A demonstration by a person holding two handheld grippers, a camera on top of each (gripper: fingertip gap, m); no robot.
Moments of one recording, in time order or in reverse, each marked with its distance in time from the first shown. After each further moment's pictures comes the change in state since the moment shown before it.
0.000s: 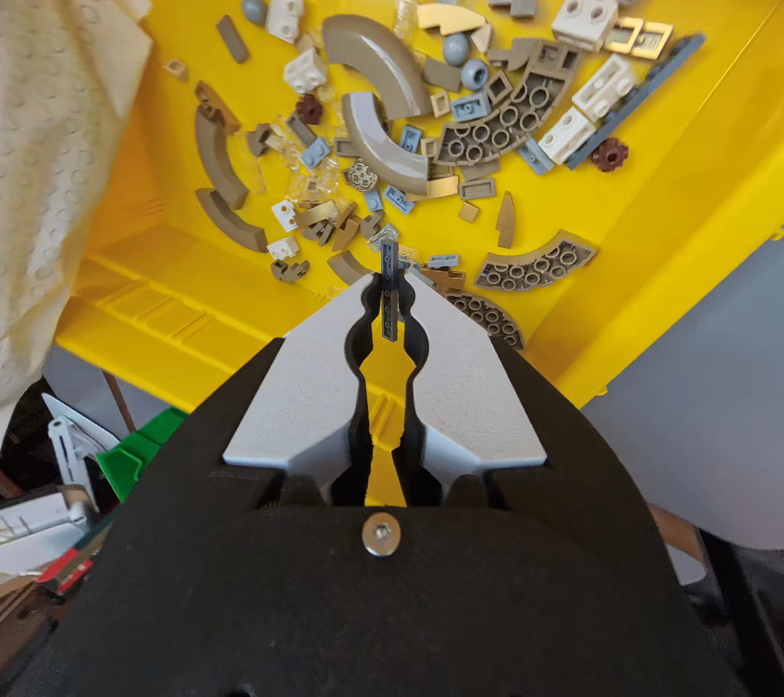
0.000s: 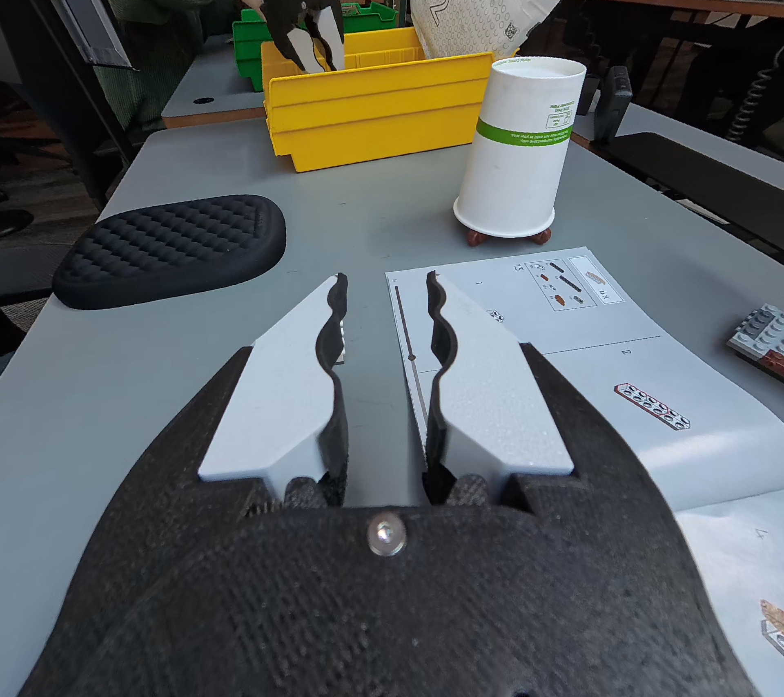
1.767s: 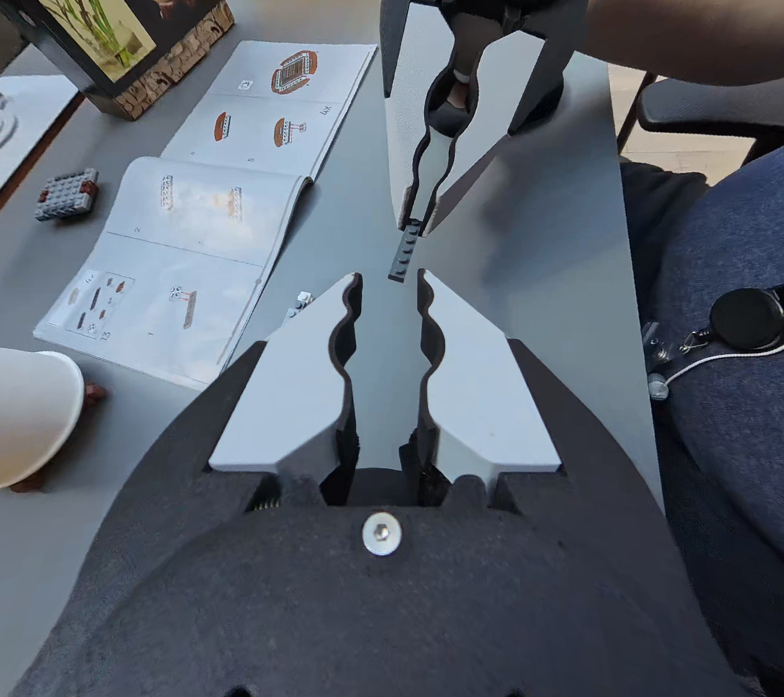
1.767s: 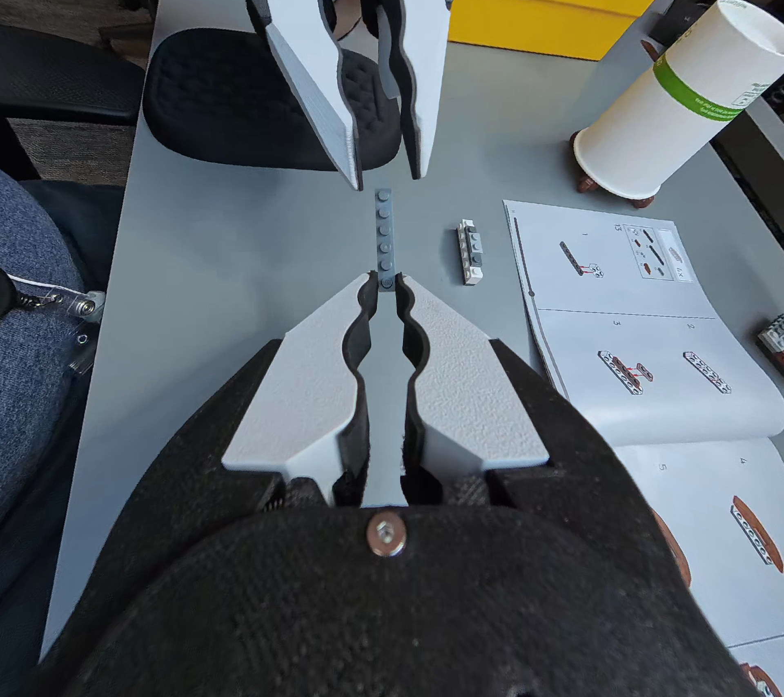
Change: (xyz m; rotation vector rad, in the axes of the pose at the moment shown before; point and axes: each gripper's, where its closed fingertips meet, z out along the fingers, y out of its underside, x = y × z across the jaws) left arm 0.221 -0.340 -0.143 1.062 0.242 -0.008; right arm -0.102 0.032 -0.029 -0.325 0.001 -0.276
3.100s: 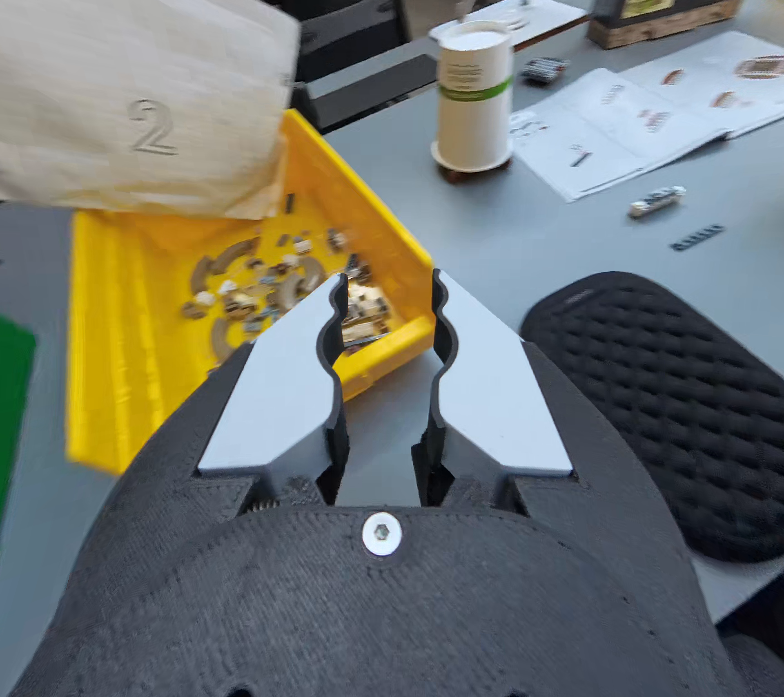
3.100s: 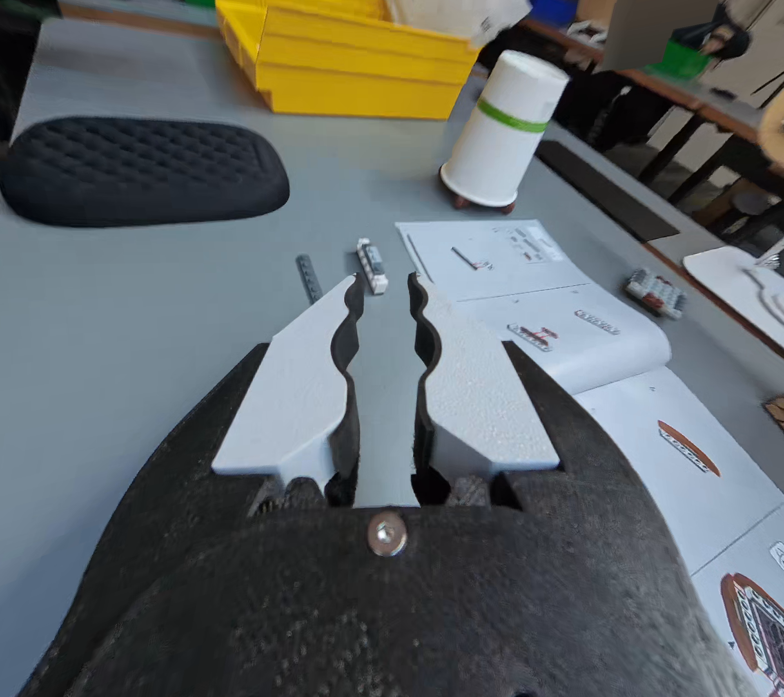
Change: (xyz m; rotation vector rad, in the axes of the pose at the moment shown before) left arm -0.098 0.106 -0.240 0.036 -0.778 -0.396; right arm 0.049 0.006 -0.018 0.227 0.284 0.103
